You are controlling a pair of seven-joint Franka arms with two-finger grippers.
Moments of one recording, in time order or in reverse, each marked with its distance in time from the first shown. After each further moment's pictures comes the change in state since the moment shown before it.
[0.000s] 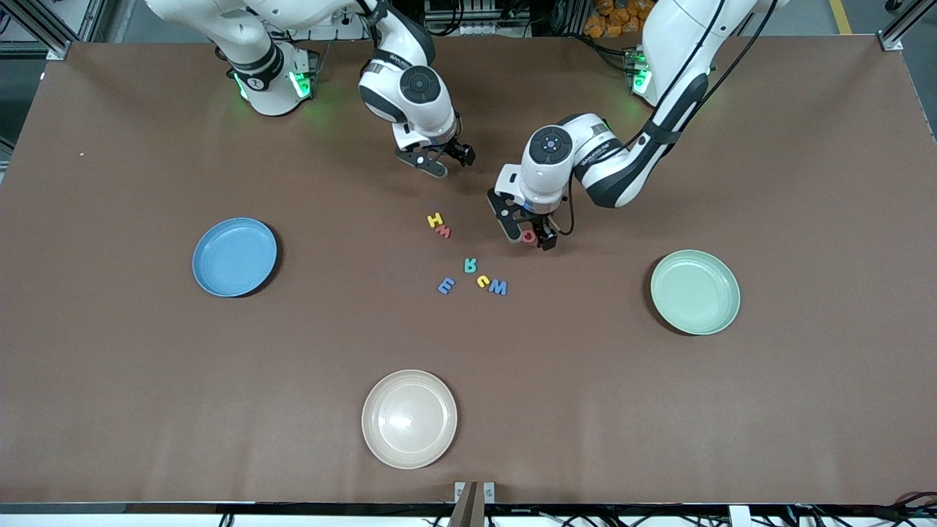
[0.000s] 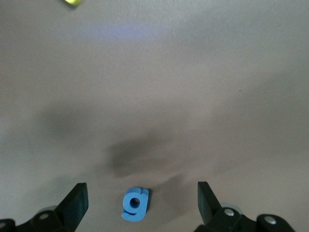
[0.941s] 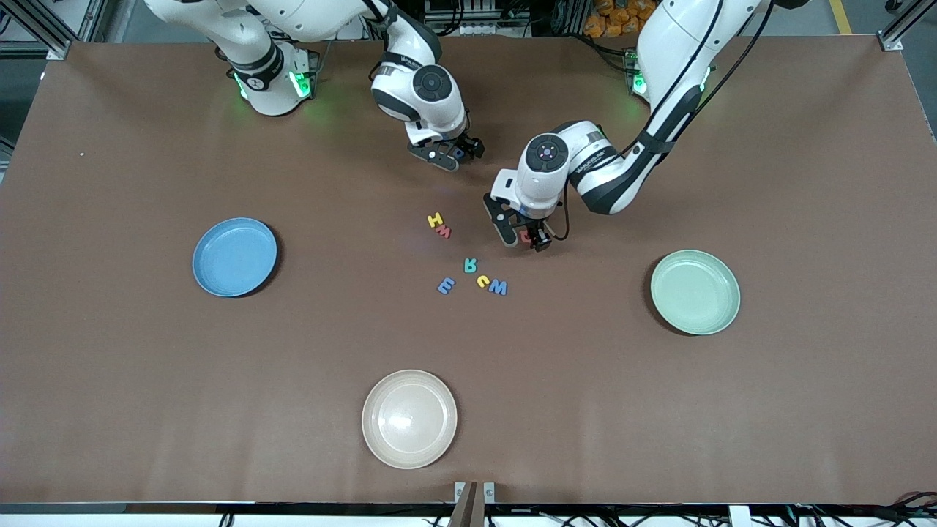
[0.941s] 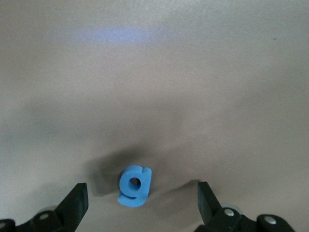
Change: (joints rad) left arm -0.004 0.049 0.000 0.038 0.017 0.008 0.001; right arm 0.057 0.081 -0.003 0.021 -0.058 0.051 0.067
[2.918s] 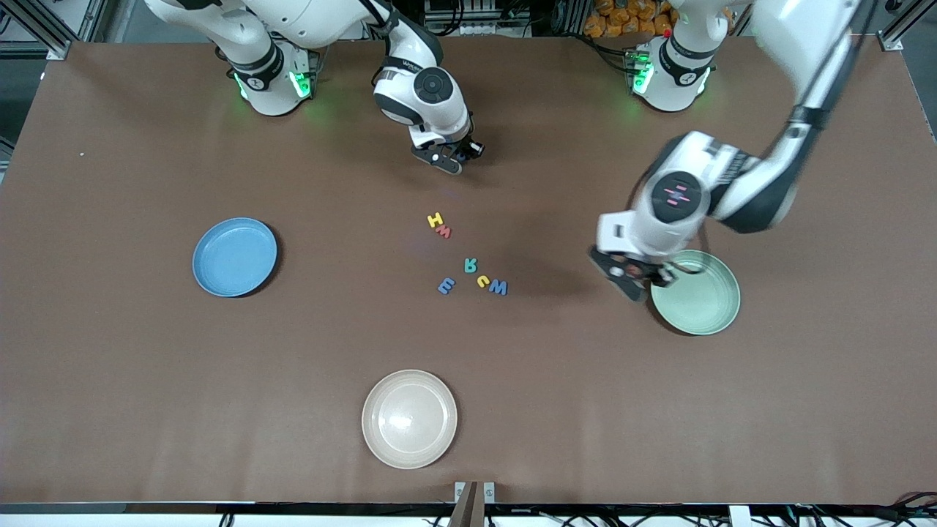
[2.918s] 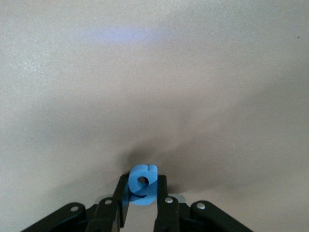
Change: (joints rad) left arm 0.496 -0.163 -0.132 0.208 -0.021 -0.506 0.155; right arm 0.001 0.014 -0.003 0.023 -0.013 0.024 0.033
